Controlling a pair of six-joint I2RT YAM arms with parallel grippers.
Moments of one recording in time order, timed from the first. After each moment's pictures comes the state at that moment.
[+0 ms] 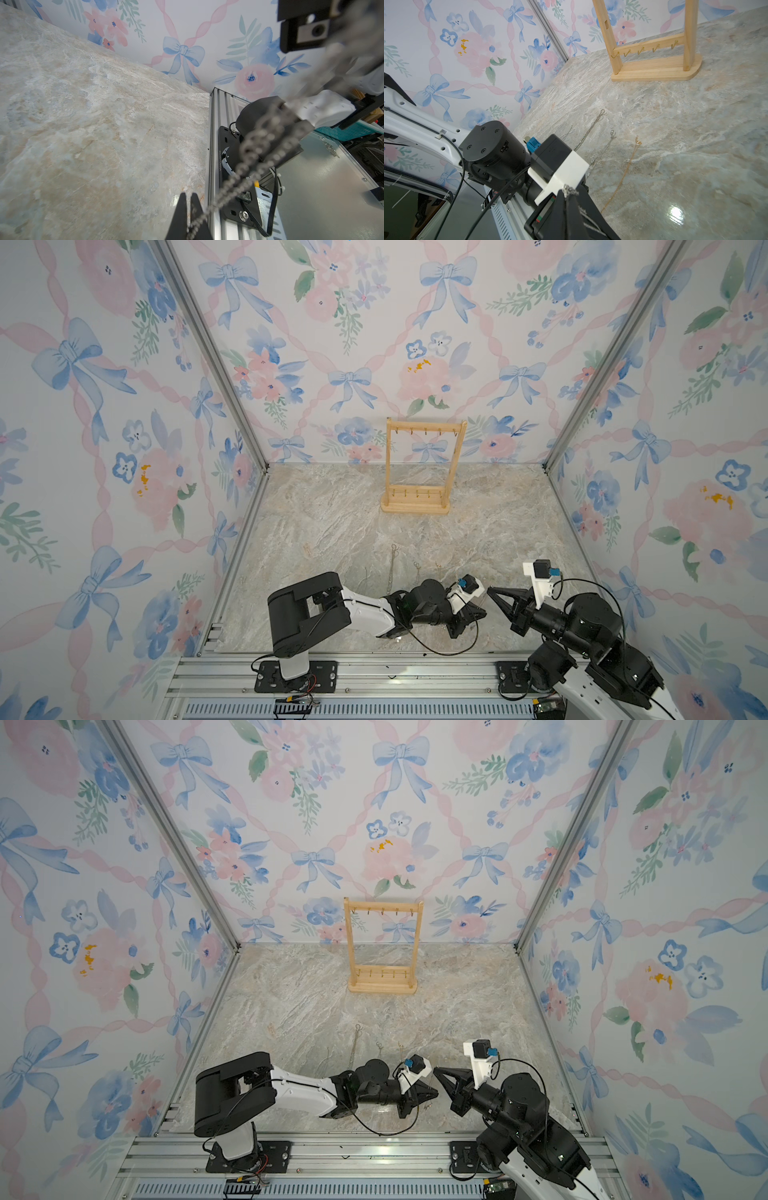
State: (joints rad) left arm -1.23 1.77 0.74 0.76 0.27 -0.26; right arm 0.64 0.14 0.53 -0.66 -0.25 0.52
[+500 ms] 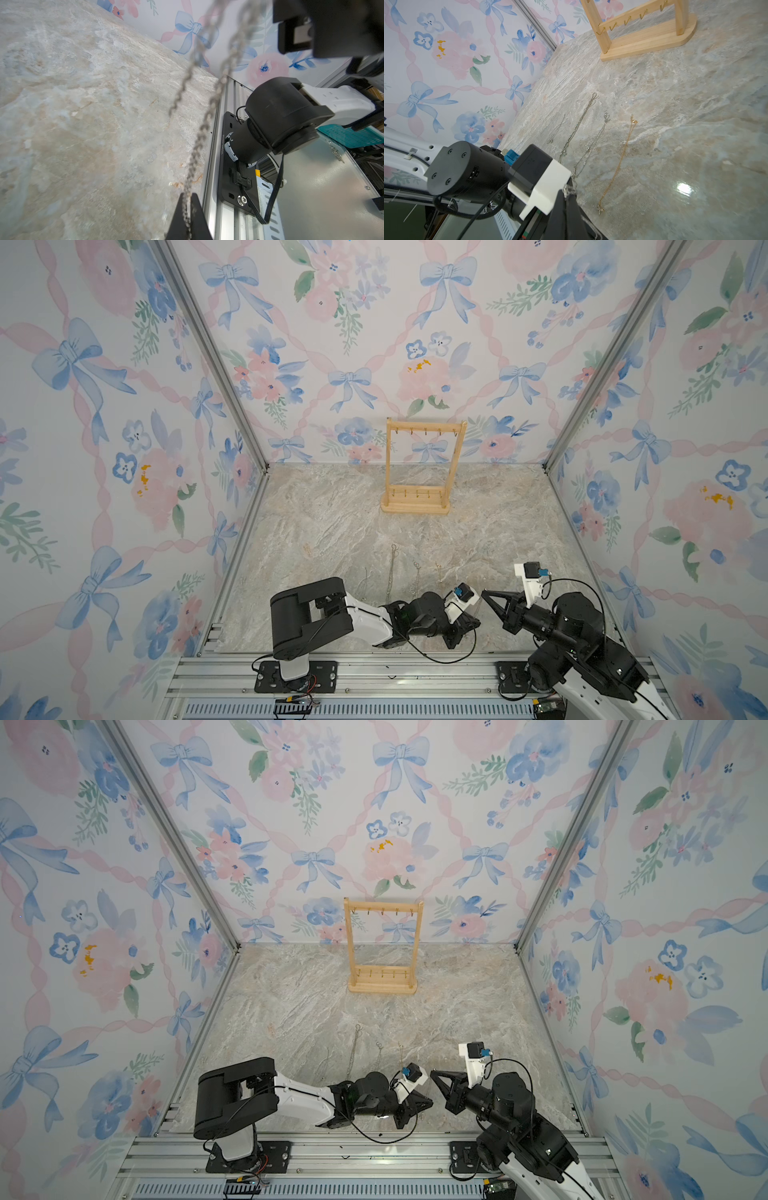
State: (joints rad) left arm -1.28 1.78 0.67 0.76 0.17 -0.37; right arm 0.64 0.14 0.43 -0.63 -0.24 0.62
